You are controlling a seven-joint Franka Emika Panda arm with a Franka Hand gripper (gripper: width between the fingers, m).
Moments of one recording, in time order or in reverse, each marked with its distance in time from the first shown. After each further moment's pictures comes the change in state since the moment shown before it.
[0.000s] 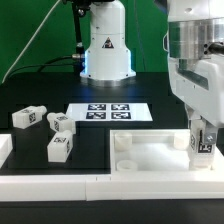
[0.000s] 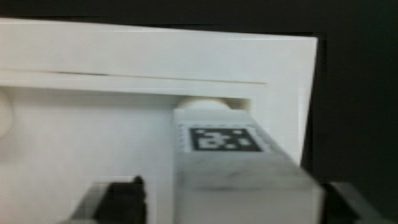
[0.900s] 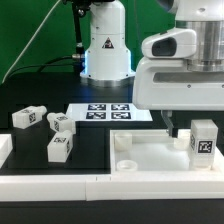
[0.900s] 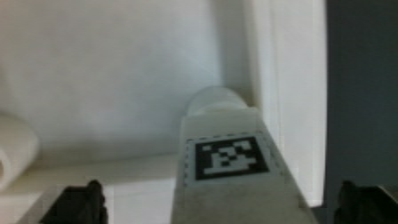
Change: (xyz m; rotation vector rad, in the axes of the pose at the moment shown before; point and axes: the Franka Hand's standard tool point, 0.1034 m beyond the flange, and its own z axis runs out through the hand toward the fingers) arm 0.000 -0.001 0.001 -0.065 0.021 -1.284
